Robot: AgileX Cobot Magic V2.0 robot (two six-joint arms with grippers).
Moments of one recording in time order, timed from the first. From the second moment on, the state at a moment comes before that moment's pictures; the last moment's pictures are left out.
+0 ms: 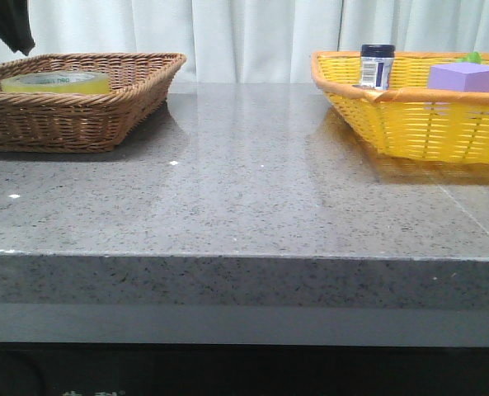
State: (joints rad) left arm -0.13 1.97 -2.04 0.01 1.25 -0.08; right arm 0.12 0.42 -0.40 0.28 0.27 -0.19
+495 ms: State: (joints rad) left arm -0.13 1.61 -1.66 -0.03 0.92 -0.08; right arm 0.12 0.42 -0.40 0.28 0.27 -0.19
